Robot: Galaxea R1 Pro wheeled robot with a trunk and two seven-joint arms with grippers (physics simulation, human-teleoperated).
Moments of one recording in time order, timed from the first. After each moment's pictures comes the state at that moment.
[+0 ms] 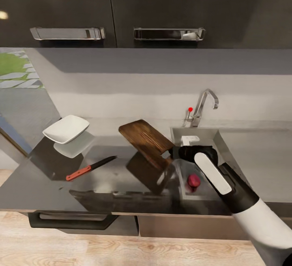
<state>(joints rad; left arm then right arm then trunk) 0.42 -0.07 0.00 -0.50 0.01 -0.39 -0.01 -0.81 -0.20 0.52 -1.45 -0.96 0.89 -0.61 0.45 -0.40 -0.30</state>
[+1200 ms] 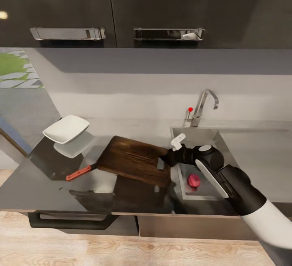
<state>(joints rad) 0.42 -0.07 0.00 -0.51 0.00 -0.39 -0.01 -0.82 -0.26 0.56 -1.49 -0.30 0.92 0.25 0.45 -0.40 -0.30</state>
